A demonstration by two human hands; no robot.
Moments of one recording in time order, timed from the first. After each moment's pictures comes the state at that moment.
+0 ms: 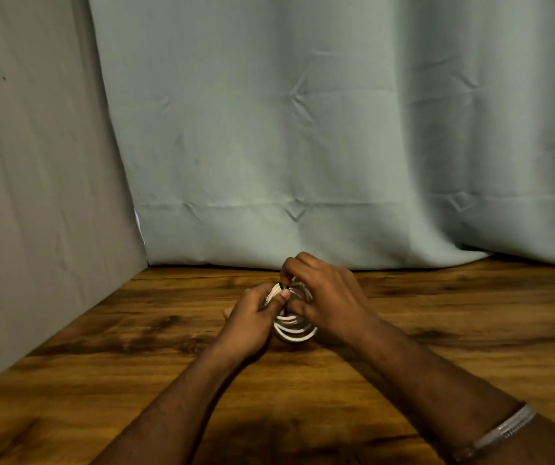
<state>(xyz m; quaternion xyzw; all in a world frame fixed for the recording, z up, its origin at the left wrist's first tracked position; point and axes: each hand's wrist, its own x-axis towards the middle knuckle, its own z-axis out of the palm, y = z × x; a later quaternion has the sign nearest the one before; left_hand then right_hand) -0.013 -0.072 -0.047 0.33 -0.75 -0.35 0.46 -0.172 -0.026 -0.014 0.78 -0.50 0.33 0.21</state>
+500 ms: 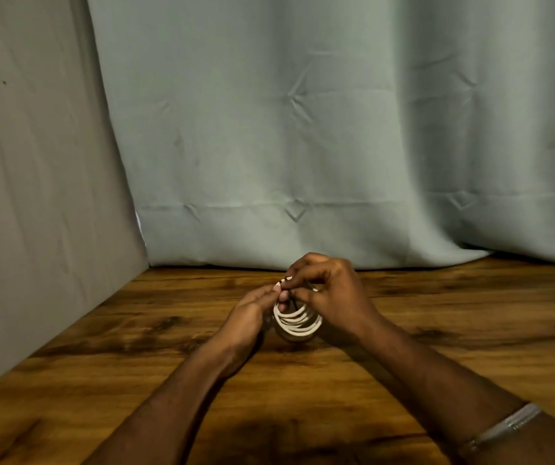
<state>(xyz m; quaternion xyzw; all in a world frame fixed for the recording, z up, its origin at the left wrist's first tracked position) -0.014 -0.062 -0.038 0.28 -0.63 -0.56 0.46 -0.181 -0.039 -0.023 0.73 -0.43 0.53 -0.03</state>
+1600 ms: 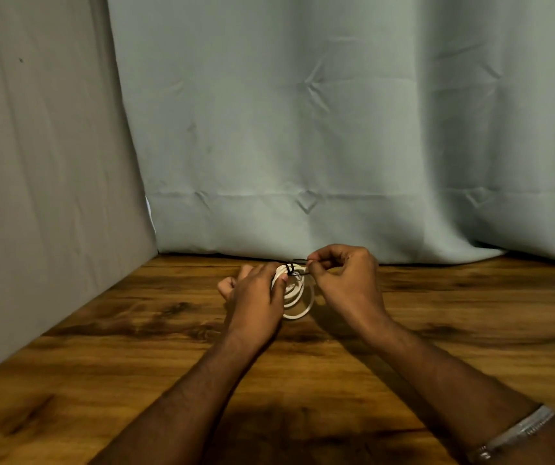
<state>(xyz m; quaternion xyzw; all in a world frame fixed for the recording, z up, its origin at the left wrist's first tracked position) -0.014 -0.072 -0.046 0.48 -0.75 0.05 0.45 -0.164 -0.041 -0.022 0.55 -0.56 0.62 -0.04</state>
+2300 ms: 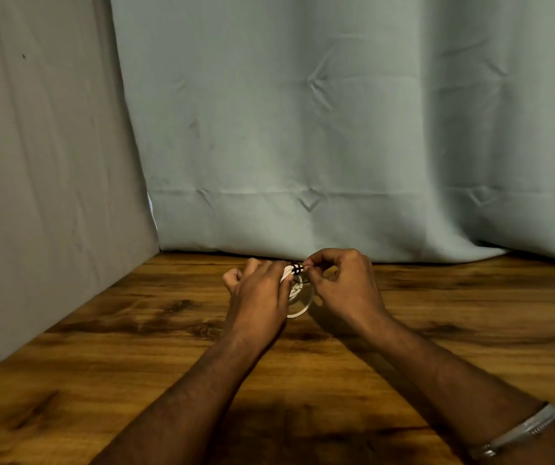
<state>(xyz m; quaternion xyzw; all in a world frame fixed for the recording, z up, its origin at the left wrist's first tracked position) -0.010 -0.070 -0.045 0.45 -0.78 0.11 0.42 -0.165 -0.039 -0.024 0.61 -0.58 0.54 0.01</state>
